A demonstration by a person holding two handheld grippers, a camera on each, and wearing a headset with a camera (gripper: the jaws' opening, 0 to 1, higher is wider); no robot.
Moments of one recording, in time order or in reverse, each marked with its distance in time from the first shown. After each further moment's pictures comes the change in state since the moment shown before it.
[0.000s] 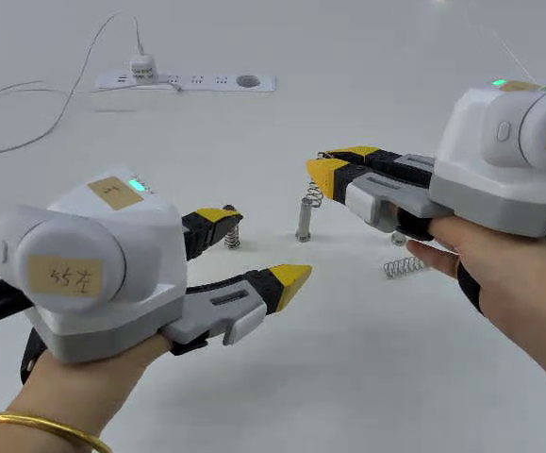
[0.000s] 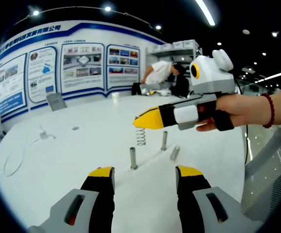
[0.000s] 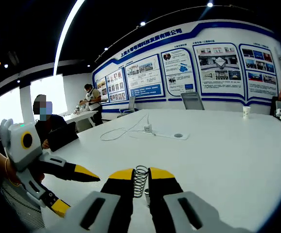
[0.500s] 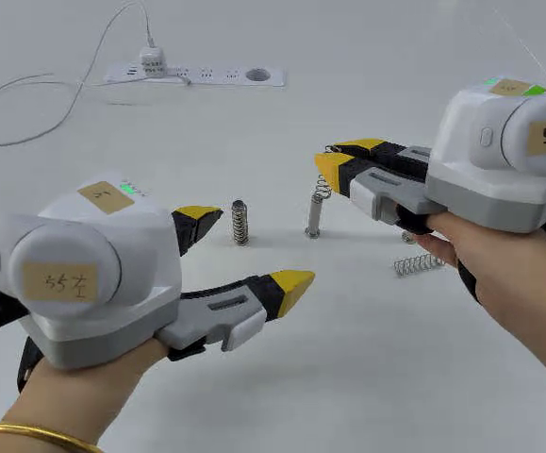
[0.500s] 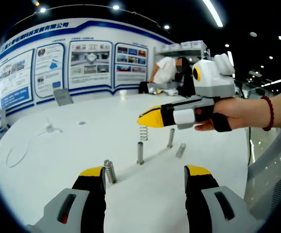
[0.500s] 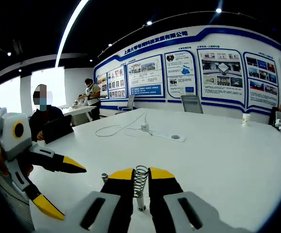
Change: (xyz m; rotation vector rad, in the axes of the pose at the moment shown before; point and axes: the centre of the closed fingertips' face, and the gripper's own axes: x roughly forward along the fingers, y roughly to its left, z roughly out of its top) left arm -0.006 0.010 -0.009 -0.045 0.005 0.044; right arm 0.014 -0.008 -0.007 -0.073 0.009 -0.019
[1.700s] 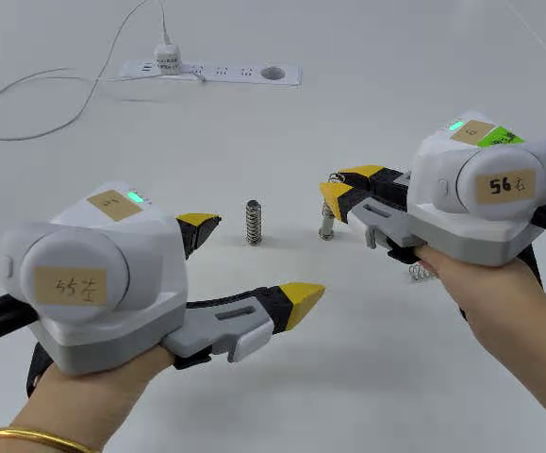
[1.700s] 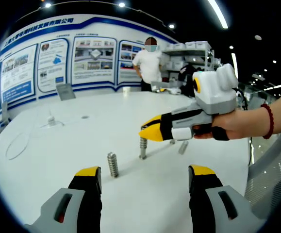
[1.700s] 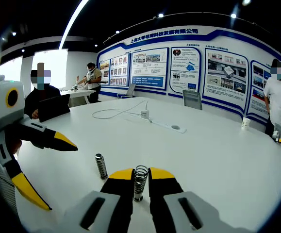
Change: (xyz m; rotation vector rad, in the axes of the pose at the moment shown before) left arm -0.002 0.007 -0.011 -0.033 0.018 0.012; right arm 0.012 0.004 -0.037 -0.124 0.093 -0.034
